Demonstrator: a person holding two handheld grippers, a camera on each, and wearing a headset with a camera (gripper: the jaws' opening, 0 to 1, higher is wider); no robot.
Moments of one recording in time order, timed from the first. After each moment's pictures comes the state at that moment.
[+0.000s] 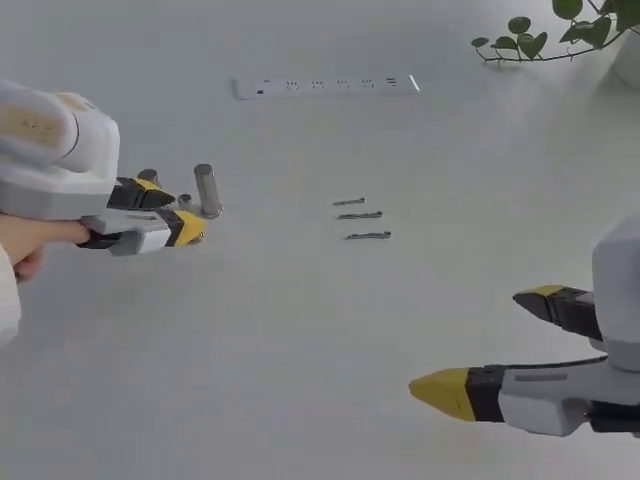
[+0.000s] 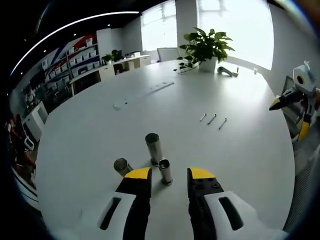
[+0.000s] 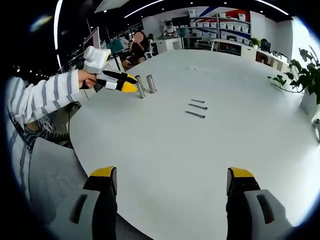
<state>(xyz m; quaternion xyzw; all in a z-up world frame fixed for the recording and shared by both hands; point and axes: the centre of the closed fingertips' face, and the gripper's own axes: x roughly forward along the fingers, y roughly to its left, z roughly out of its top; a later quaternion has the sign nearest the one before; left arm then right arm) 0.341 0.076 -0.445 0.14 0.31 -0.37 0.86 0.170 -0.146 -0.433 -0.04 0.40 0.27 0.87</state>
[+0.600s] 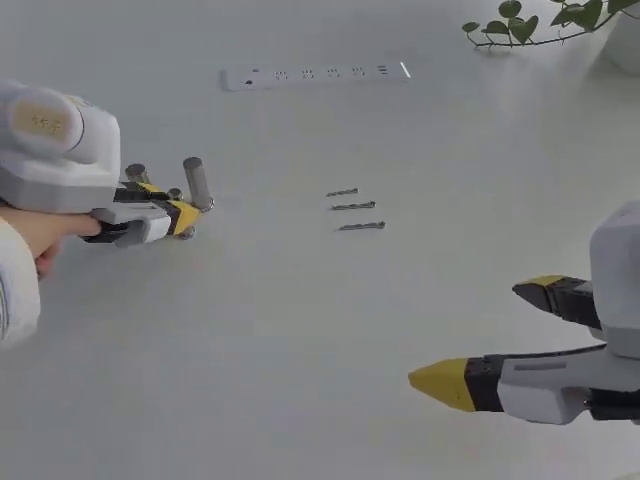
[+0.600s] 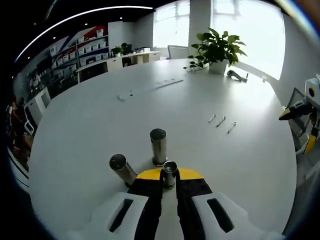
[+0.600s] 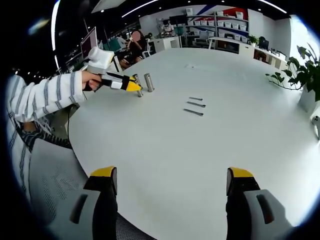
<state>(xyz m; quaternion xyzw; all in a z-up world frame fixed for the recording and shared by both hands) 0.354 0.075 -0.460 0.10 0.33 -0.34 0.87 0.170 -0.148 -0.435 -0.04 0.41 0.26 0.87</state>
